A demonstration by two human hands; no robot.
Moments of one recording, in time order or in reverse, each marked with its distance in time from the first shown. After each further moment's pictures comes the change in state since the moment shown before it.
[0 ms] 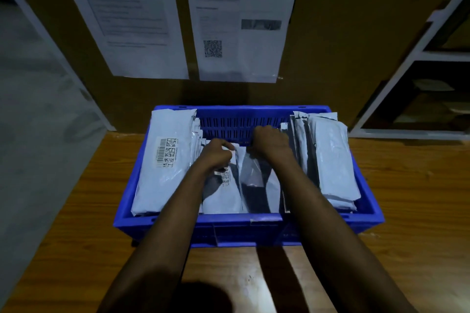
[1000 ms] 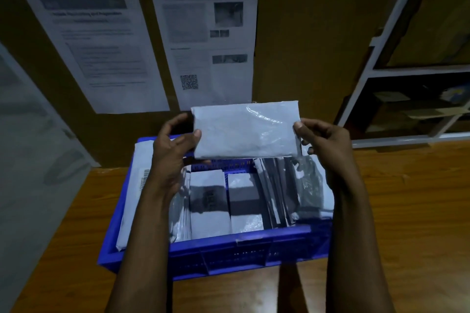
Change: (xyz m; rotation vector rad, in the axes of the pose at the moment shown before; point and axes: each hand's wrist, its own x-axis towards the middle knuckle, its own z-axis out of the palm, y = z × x) left_hand -0.073 0.055 -0.053 -0.765 0.157 0.456; right_hand -0.108 0.099 -0.088 1.314 0.503 0.109
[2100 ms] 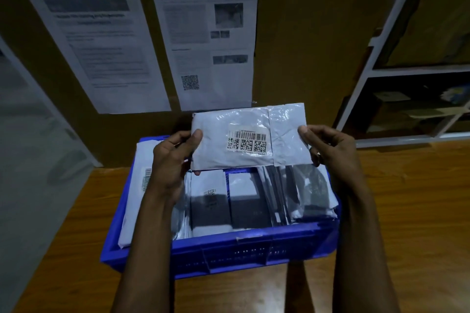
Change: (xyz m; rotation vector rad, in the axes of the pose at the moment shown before) left_hand -0.017 0.000 0.002 -0.049 -0.009 -0.050; right_hand -0.014 0.009 -0.012 0.129 -0.034 -0.012
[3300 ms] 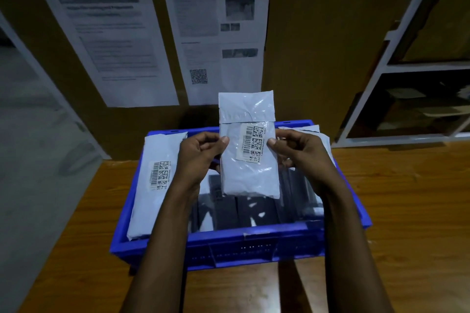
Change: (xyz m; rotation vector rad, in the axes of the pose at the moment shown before) left_hand 0.003 -0.016 0.016 0.237 -0.001 -0.033; right_hand 0.003 0.014 0.048 -0.043 -0.293 0.114
